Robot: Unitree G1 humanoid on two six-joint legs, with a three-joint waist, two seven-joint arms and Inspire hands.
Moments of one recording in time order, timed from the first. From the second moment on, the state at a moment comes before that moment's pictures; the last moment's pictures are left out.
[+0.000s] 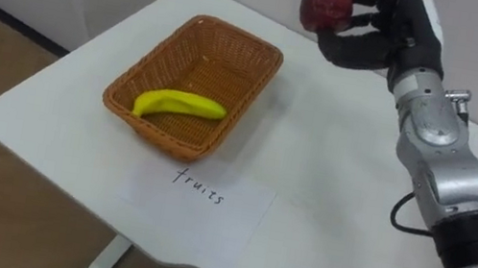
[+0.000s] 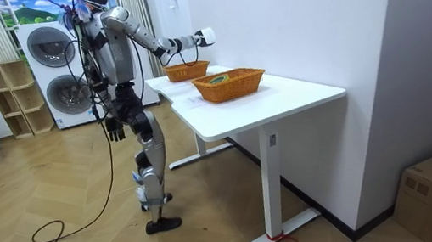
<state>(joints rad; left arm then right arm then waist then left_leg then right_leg) 0.23 0.21 -0.05 1.12 0.24 0.14 0.16 -0.66 -0.36 0.27 0.53 0.21 -0.01 -0.15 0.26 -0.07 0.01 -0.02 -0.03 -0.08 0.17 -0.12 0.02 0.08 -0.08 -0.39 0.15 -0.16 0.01</state>
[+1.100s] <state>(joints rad) 0.23 0.22 -0.01 1.07 0.31 0.16 0.13 -0.61 -0.30 0.45 0.49 0.04 0.07 -0.05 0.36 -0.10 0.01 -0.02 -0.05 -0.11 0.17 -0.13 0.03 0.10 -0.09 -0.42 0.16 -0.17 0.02</state>
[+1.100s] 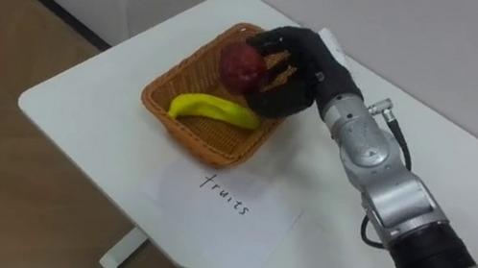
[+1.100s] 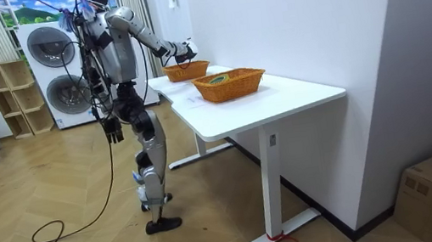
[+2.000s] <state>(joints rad) 0.23 0.22 -0.01 1.05 0.32 0.17 0.13 -0.61 -0.28 0.49 0.49 0.03 0.09 0.00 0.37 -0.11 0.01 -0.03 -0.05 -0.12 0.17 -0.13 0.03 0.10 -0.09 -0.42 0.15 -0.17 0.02</state>
